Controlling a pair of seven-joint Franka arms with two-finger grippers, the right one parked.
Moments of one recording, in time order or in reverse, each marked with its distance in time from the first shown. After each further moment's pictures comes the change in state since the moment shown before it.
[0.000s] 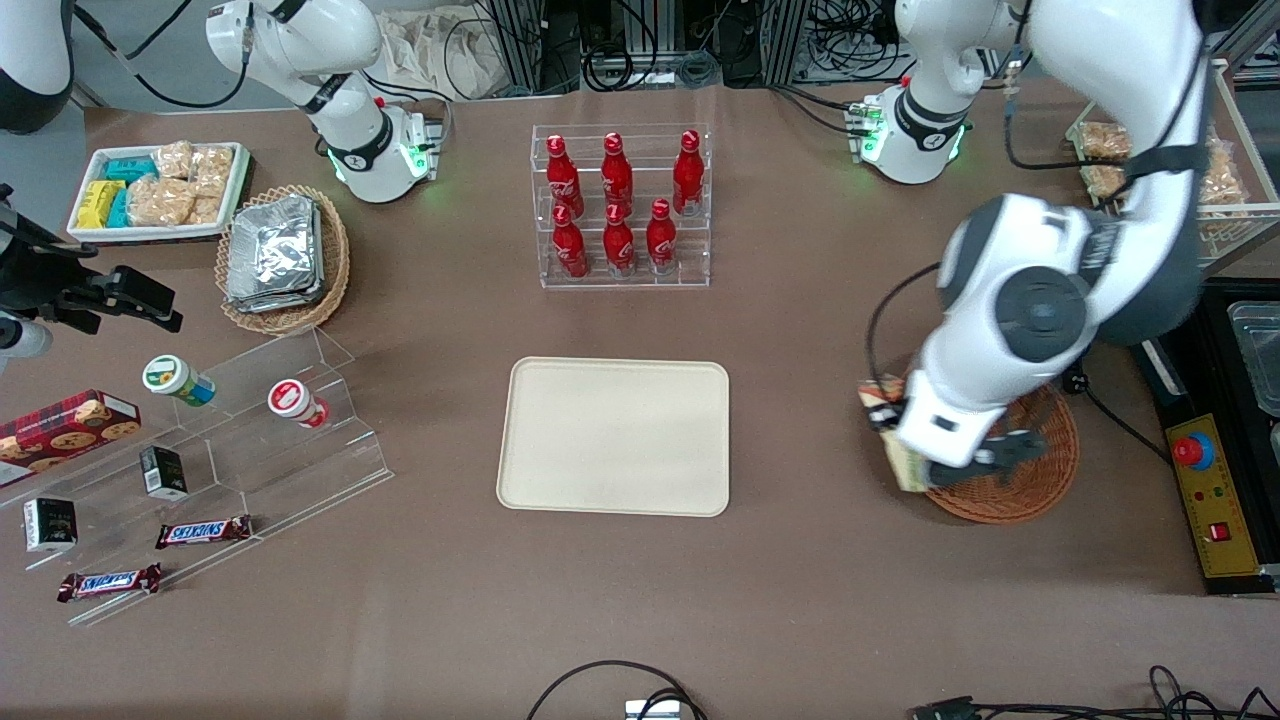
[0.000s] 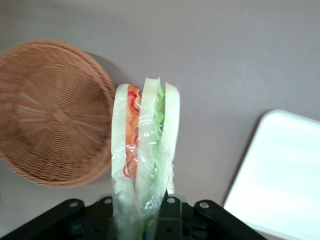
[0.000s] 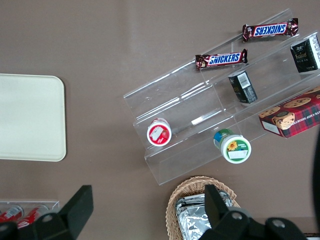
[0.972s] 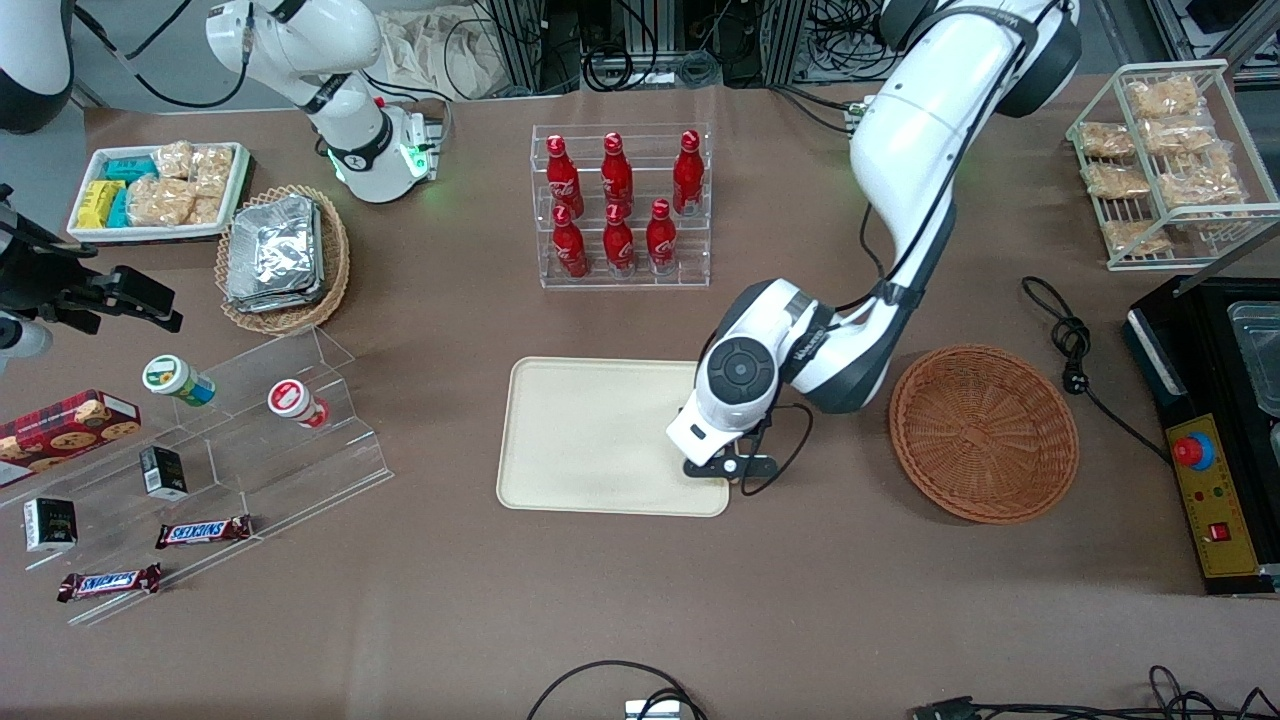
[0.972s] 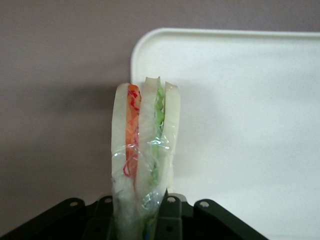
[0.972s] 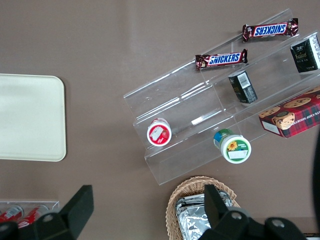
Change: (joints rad) arm -0.259 0.386 -0.001 0.118 0.000 0.262 0.001
